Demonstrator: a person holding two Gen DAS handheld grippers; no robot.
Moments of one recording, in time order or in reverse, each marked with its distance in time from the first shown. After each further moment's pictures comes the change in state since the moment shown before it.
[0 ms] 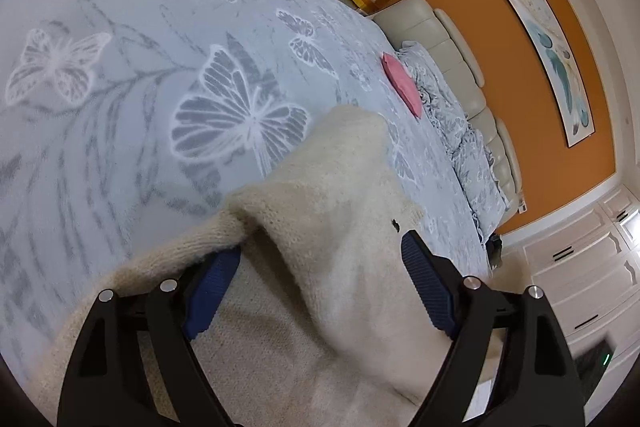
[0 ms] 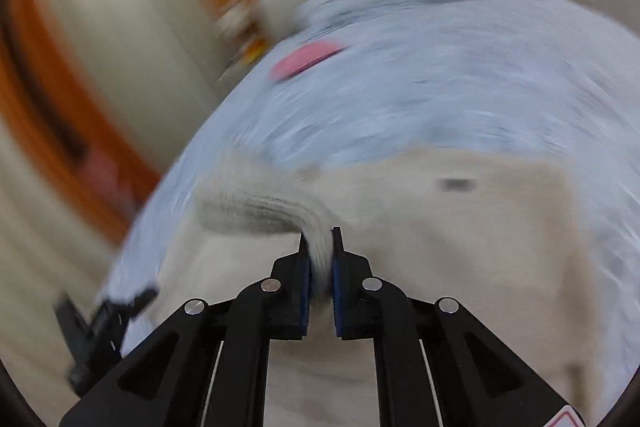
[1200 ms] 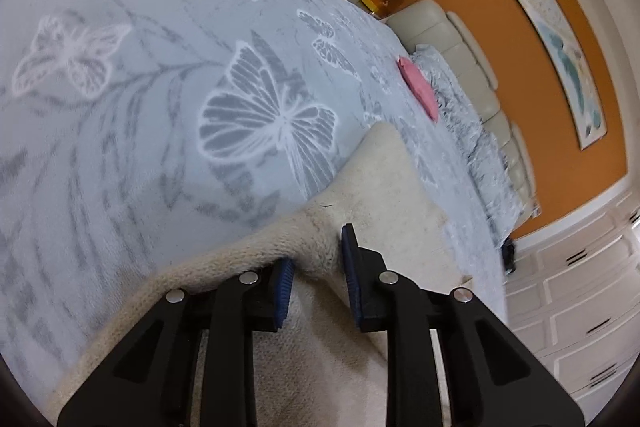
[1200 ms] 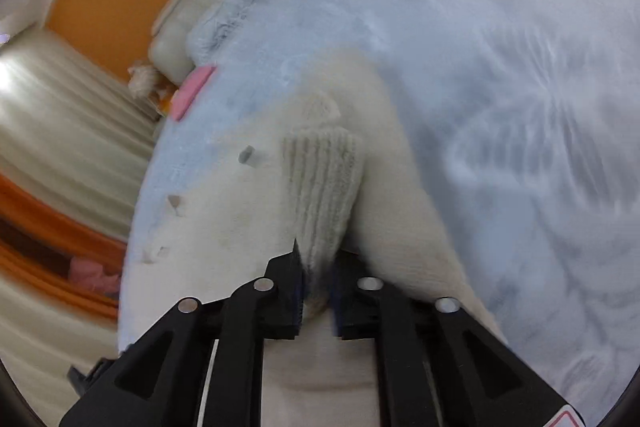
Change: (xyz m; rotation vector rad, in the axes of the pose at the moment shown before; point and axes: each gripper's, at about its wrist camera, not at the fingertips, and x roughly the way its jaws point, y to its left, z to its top) left arm 0.002 0.011 -0.006 0.022 -0.023 0.069; right arm 0.018 -0.107 -0.018 0.367 -0.017 0.019
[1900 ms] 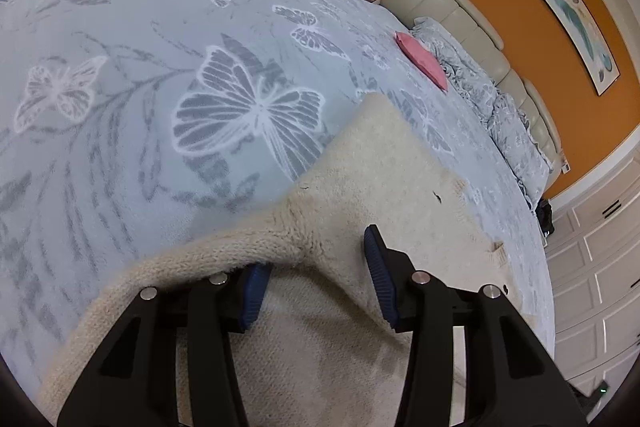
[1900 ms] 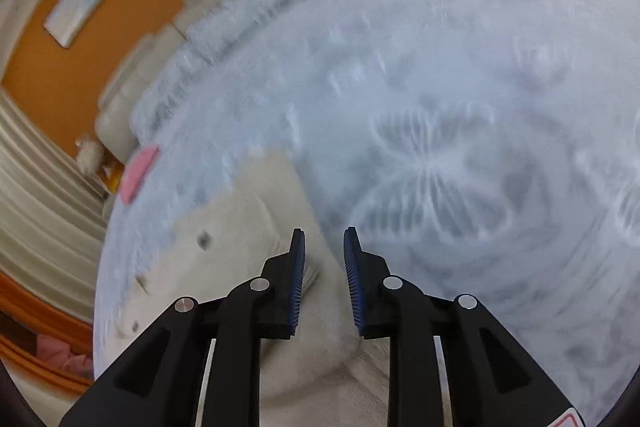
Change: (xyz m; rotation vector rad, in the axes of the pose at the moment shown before) left arm 0.004 -0.024 -0.013 0.147 0.020 0.100; right arm -0.066 0.030 -0.007 -0.088 -0.299 -0.225
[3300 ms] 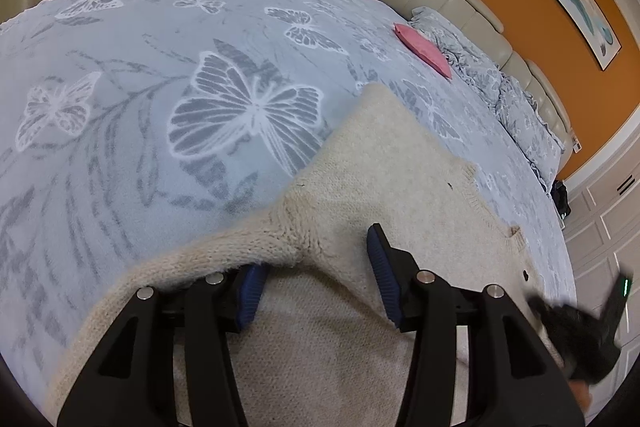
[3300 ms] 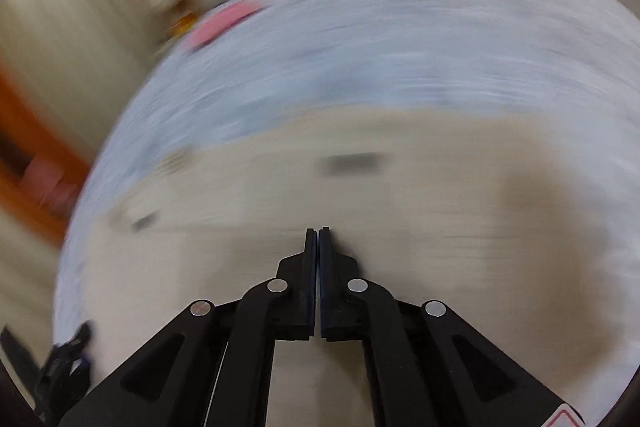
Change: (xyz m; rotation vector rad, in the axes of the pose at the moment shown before) left arm 0.000 -0.009 -0.006 0.084 -0.005 0.059; right arm 0.076 0.039 0.009 -0.268 0.327 0.029
